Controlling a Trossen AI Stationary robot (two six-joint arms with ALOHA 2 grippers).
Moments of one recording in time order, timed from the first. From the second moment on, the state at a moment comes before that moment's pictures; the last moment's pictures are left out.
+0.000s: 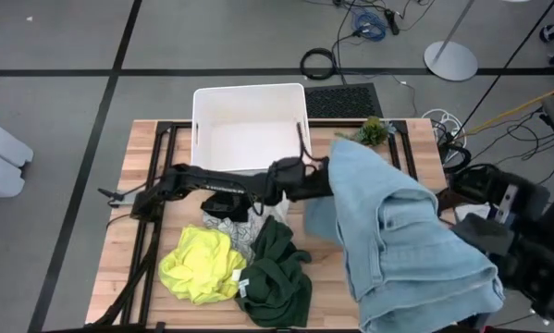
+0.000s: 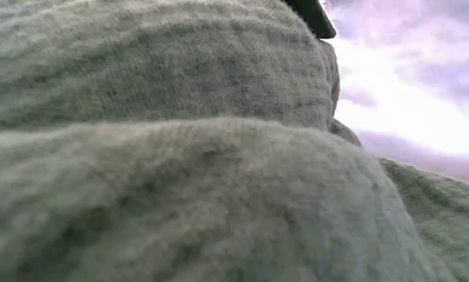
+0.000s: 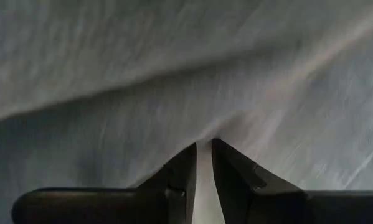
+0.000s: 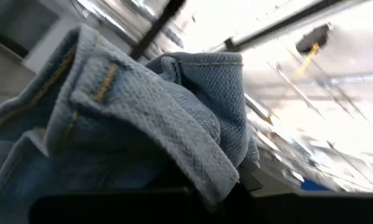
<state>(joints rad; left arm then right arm) -0.07 2.17 2.06 0.49 -0.04 0.06 1.10 1.68 2.32 0.19 1.02 -1.35</state>
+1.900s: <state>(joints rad) -0.21 2.23 1.95 0.47 0.11 -0.04 0.97 1.57 2.32 0.01 1.02 -1.07</state>
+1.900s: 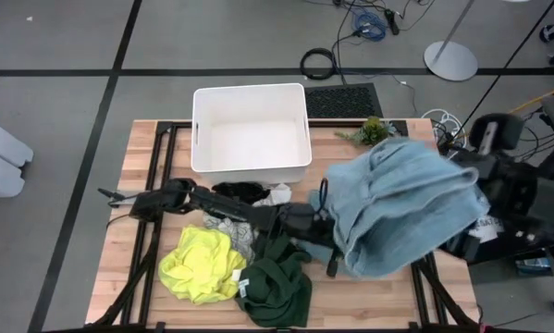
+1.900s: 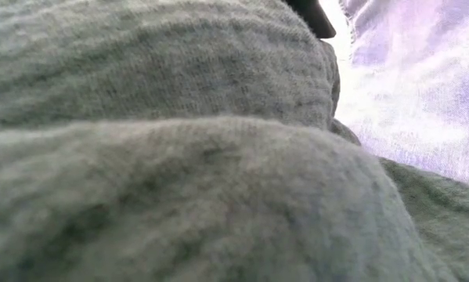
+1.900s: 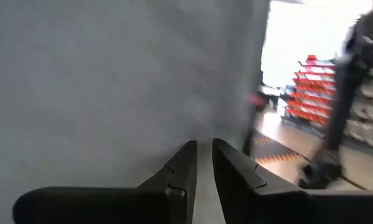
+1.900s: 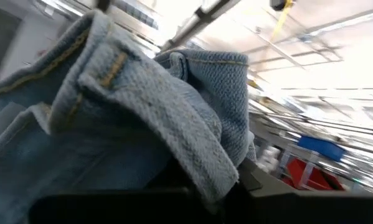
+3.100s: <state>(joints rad) 0.03 2.11 2.22 0.22 -0.02 0.19 0.94 1.72 2.32 -0.63 0.77 -0.21</state>
